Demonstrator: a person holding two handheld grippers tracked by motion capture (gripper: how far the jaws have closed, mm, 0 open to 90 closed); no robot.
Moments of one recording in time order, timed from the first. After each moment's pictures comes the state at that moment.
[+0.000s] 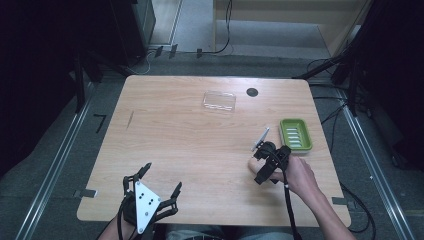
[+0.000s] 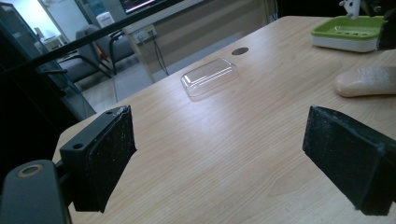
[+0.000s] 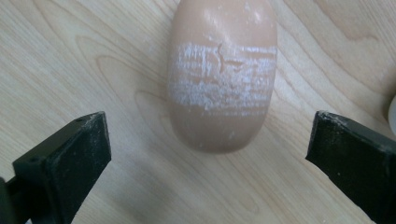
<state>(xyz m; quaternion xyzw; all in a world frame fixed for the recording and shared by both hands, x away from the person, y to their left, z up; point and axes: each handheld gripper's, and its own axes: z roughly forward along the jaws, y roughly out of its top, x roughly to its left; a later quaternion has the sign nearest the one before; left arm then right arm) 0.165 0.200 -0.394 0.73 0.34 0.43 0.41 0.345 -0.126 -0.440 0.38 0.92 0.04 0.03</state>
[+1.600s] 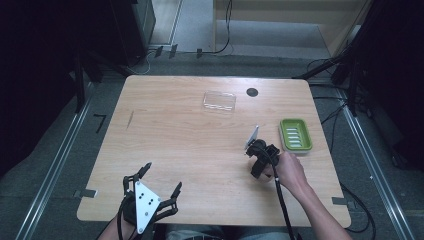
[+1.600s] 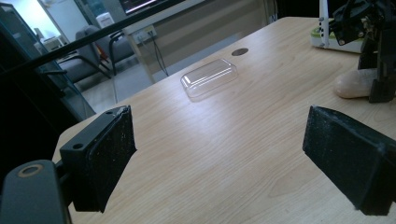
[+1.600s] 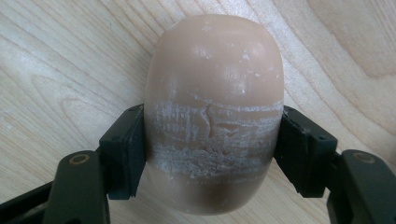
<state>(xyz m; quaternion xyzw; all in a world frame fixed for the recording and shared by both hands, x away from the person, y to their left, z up) 0.165 0.200 -0.394 0.73 0.34 0.43 0.41 0.367 -0.108 -0.465 0.38 0.92 0.00 0.02</state>
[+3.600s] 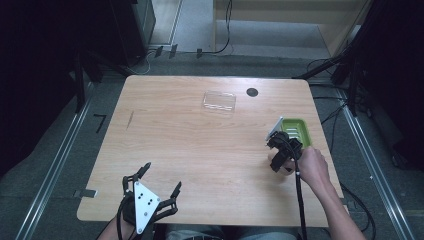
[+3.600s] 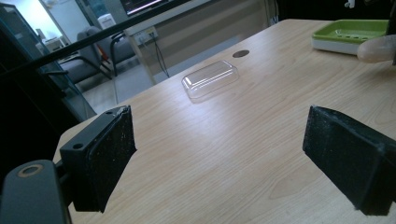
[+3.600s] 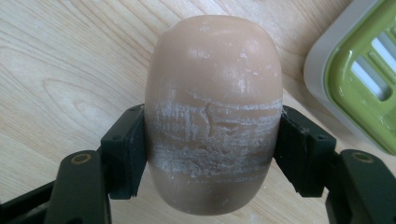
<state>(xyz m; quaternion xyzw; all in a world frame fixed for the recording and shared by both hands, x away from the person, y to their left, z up) 0.164 0.201 -0.393 0.72 0.34 0.44 0.42 0.373 -0.165 -0.435 0.44 0.90 -0.01 0.03</state>
